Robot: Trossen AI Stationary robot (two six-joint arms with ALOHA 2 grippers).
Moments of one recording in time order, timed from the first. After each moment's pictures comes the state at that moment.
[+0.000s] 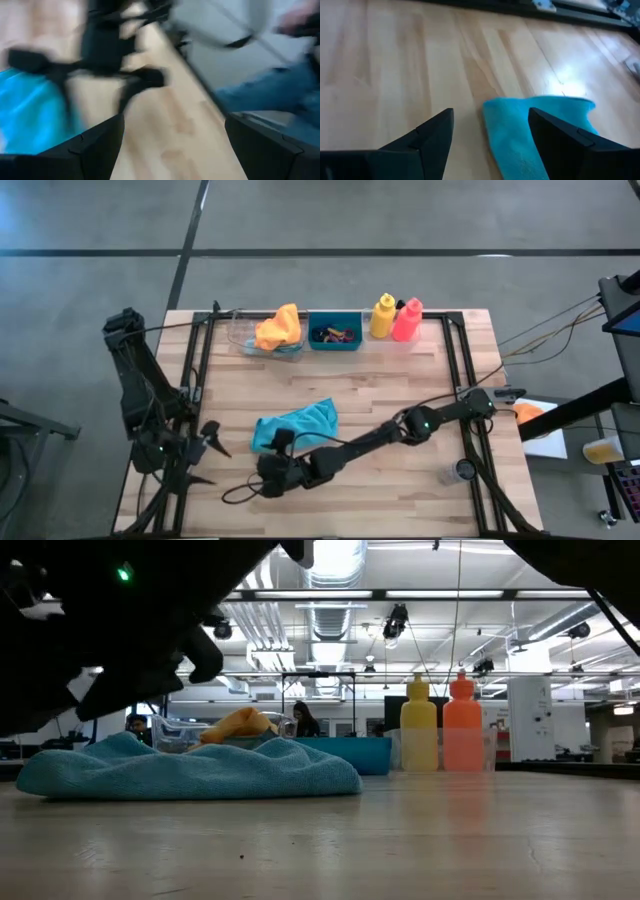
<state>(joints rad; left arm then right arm) -1.15 0.82 0.58 -0.45 -0.54 -0.54 0.37 2.68 2.35 -0.39 0.64 0.20</state>
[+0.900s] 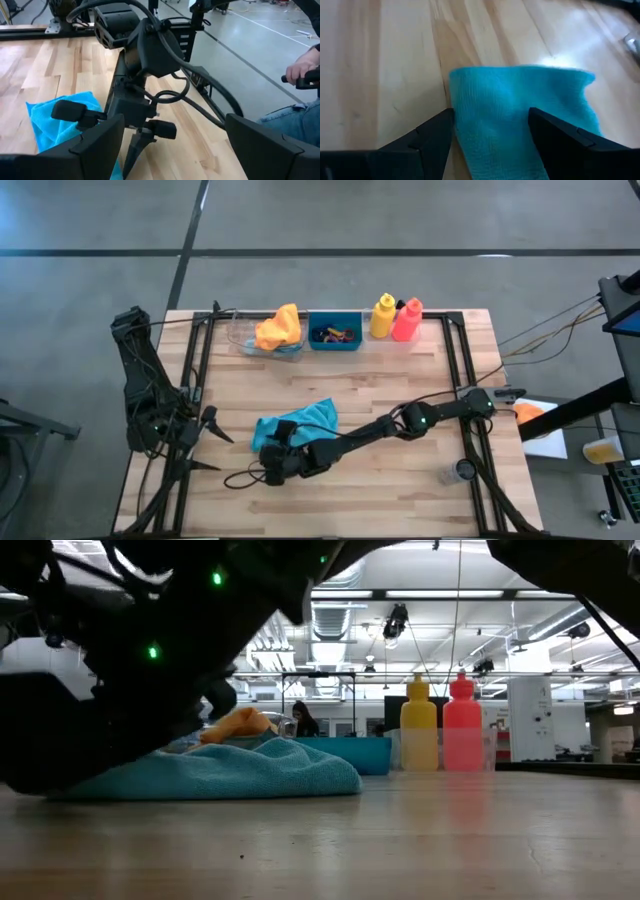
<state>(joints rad) -1.15 0.60 0.46 -0.31 -0.71 -0.42 0.33 2.69 2.28 -0.39 0.62 0.19</state>
